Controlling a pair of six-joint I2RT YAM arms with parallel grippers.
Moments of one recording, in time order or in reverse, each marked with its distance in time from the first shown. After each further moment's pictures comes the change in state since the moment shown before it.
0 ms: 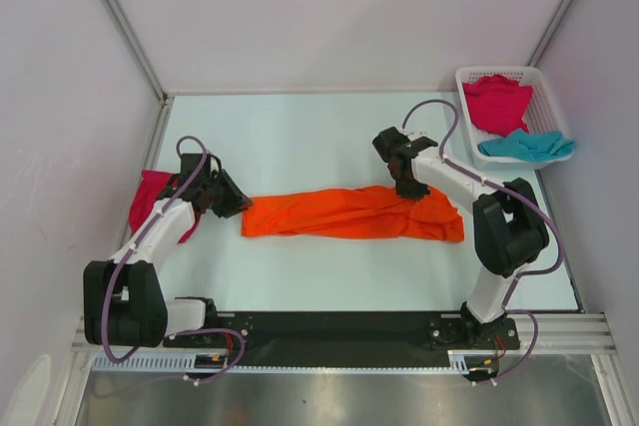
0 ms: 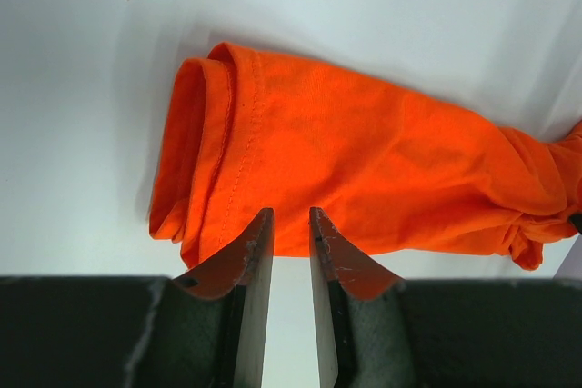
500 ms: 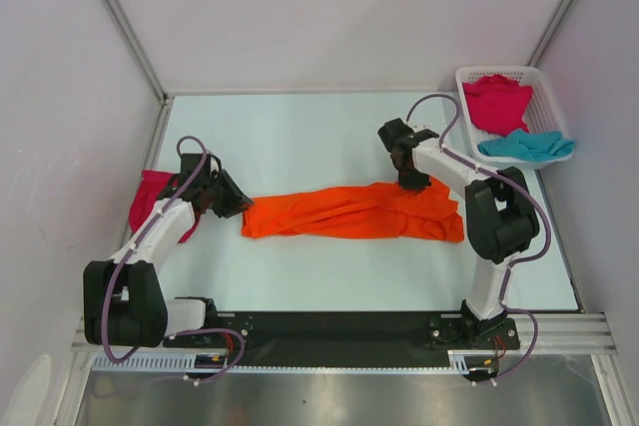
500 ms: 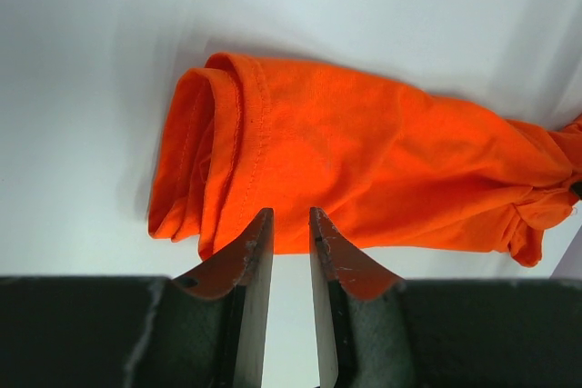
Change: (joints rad) left arm 0.000 0.000 0.000 -0.001 0.008 0.002; right arm -0.064 0.098 0.080 0.047 -0.009 -0.046
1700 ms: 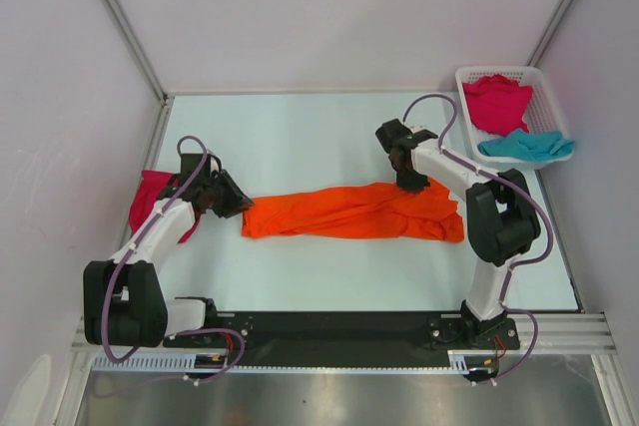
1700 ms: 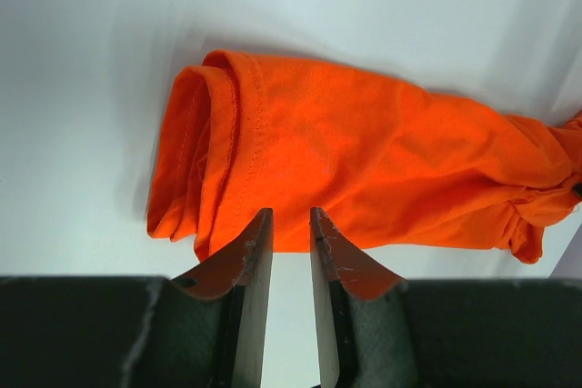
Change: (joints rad) left arm 0.000 0.000 0.000 0.000 0.007 0.006; right arm 0.015 -0.009 0.007 -0.013 -0.007 -0.018
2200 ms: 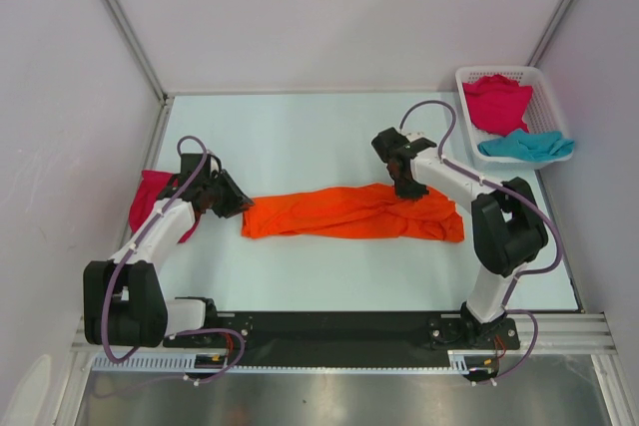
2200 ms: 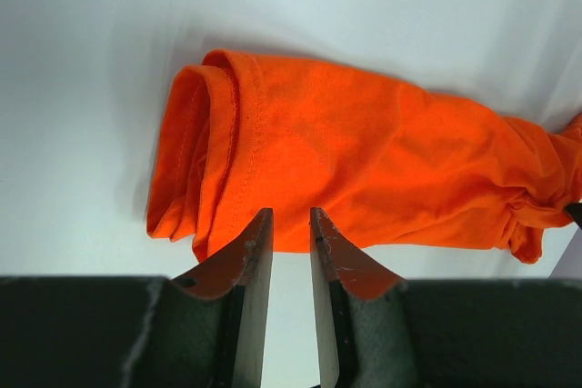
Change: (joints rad) left arm 0.000 0.000 0.000 0.001 0.000 0.000; right arm 0.051 -0.082 -0.084 -0.010 0.009 0.031
